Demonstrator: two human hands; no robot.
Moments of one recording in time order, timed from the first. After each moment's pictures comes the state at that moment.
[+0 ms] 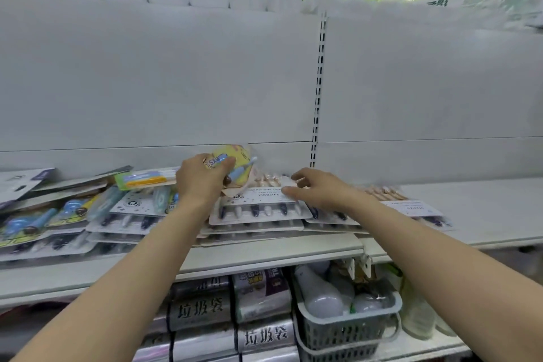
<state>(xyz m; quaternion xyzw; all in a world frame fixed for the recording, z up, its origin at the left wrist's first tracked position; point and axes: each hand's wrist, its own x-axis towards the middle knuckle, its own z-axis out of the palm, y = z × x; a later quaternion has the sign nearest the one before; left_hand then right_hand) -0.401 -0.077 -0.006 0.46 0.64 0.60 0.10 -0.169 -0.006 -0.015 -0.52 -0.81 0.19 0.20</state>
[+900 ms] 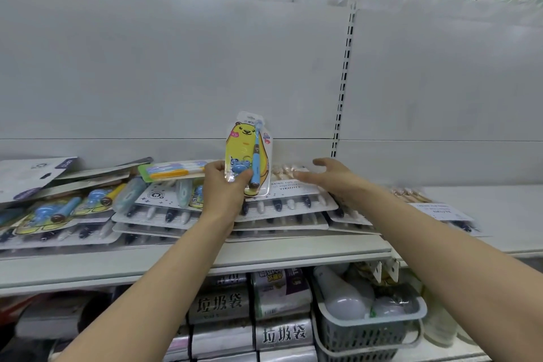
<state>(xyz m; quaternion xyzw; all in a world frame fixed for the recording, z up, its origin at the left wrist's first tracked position) -0.410 -0.068 -0.044 0.40 0.56 0.69 0.23 -0.203 -0.002 -0.006 -0.53 -0.69 0.37 0.32</state>
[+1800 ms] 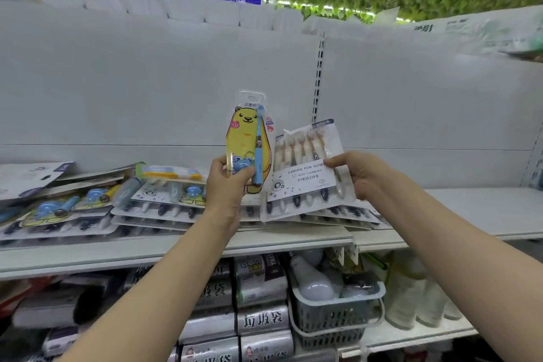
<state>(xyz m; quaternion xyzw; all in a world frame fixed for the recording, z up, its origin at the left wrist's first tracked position) -0.359 -0.118 -0.019 0.40 0.41 0.75 0.34 -0.141 -0.078 0.046 -0.53 -0.45 0.53 0.48</state>
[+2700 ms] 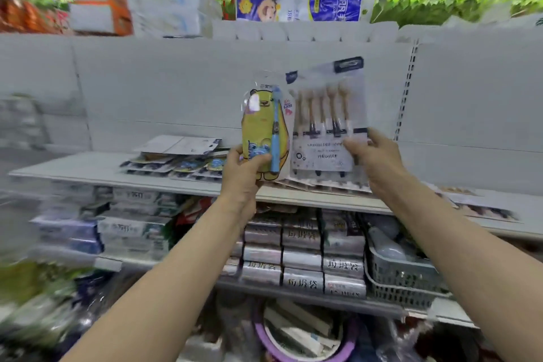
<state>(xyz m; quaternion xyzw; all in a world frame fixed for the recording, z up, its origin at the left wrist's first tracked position) -0.440 -0.357 -0.001 0.32 0.39 0.80 0.32 -0.244 -0.232 0.032 -0.28 -0.62 0.46 0.57</state>
